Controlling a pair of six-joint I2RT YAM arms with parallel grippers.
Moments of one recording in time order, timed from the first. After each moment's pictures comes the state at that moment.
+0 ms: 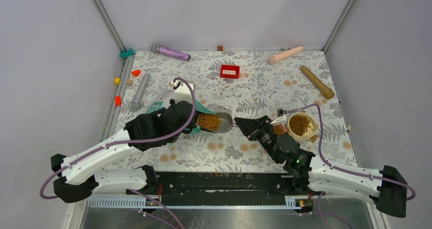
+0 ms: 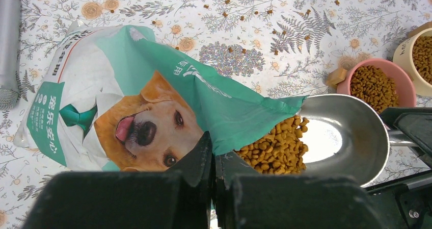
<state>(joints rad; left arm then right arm) -1.11 1.02 1.20 -0.86 -0.68 -0.57 1.12 0.74 0.35 0.43 0.55 1.09</state>
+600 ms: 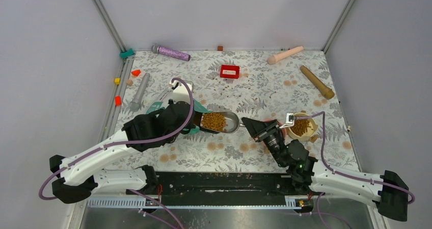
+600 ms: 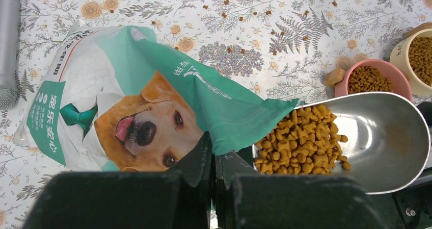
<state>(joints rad) -1.11 1.01 1.20 -0.86 -0.68 -0.57 1.12 0.62 0.19 0.68 0.57 1.03</state>
